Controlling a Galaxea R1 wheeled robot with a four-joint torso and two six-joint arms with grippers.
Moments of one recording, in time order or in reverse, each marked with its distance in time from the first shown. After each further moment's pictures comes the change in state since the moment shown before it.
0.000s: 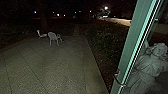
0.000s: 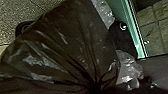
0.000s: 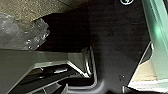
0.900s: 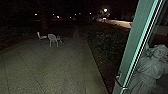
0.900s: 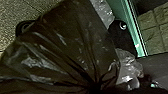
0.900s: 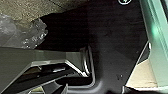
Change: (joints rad) left arm 0.003 -0.009 0.008 0.000 0.003 -0.003; right arm -0.006 -0.012 0.004 0.000 0.007 0.000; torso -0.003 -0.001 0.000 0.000
